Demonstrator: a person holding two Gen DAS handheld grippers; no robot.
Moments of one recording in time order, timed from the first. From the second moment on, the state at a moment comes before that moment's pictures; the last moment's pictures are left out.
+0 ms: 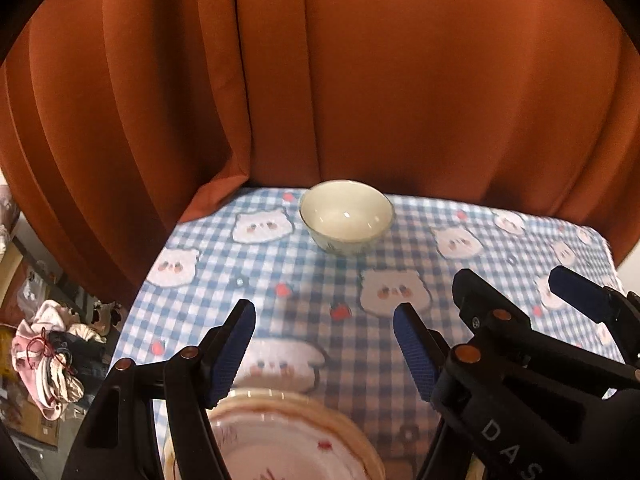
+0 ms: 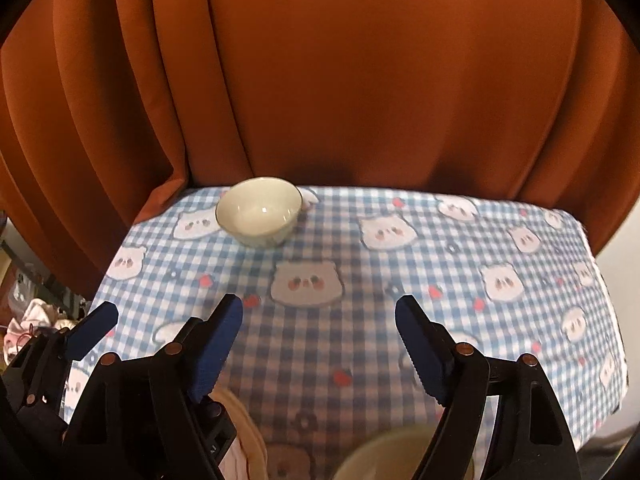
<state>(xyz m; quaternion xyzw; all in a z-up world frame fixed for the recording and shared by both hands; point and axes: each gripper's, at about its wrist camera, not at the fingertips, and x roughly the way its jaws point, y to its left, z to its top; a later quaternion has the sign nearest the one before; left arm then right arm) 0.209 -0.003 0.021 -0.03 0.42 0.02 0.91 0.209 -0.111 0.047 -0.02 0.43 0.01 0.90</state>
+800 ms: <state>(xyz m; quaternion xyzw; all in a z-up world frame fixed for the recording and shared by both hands) 0.371 -0.002 -0.047 -0.03 0.45 0.11 0.89 0.398 -0.104 -0.034 -0.01 0.46 0.06 0.89</state>
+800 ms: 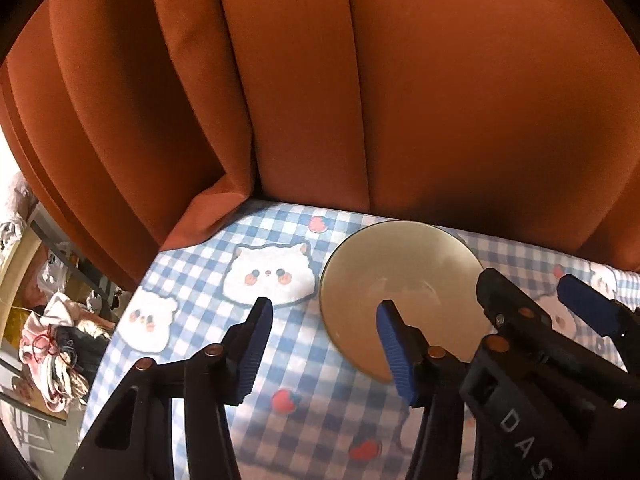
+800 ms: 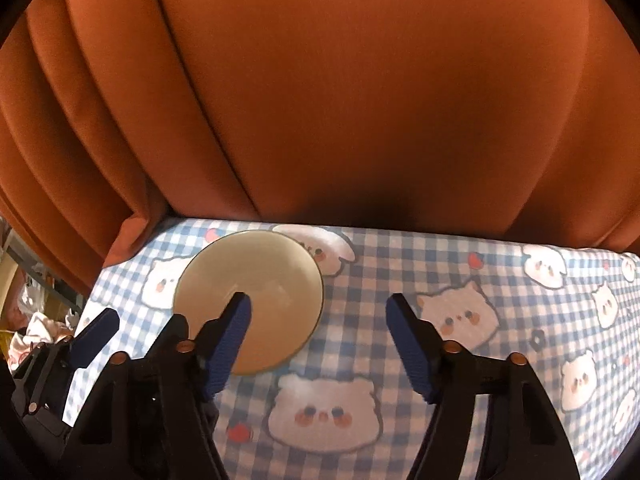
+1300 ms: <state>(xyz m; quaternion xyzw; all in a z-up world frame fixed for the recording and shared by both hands) 0.407 0.005 -0.097 -0.05 0.48 0.12 0.87 0.440 -0.098 -0.094 0.00 0.50 0.08 0.86</state>
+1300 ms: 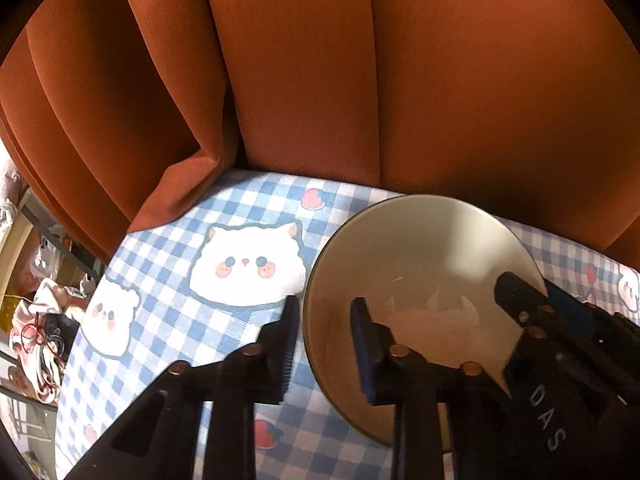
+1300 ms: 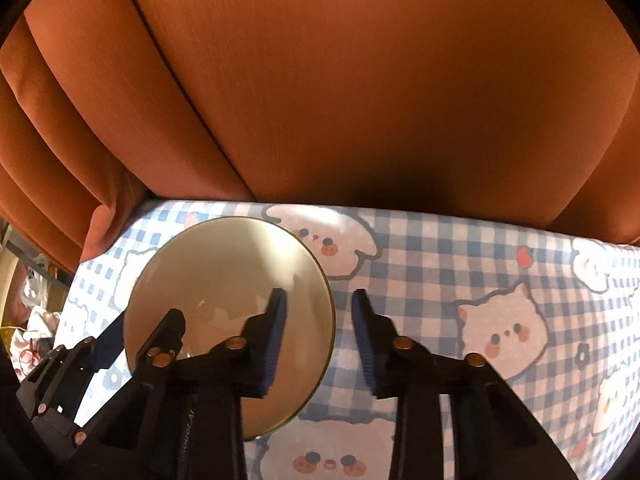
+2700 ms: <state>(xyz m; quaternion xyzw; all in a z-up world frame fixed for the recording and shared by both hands) 0.339 -0.016 -0.028 -0.03 0.47 0.05 0.88 0.380 -0.114 -0.027 0.00 0.49 0.03 0.87</state>
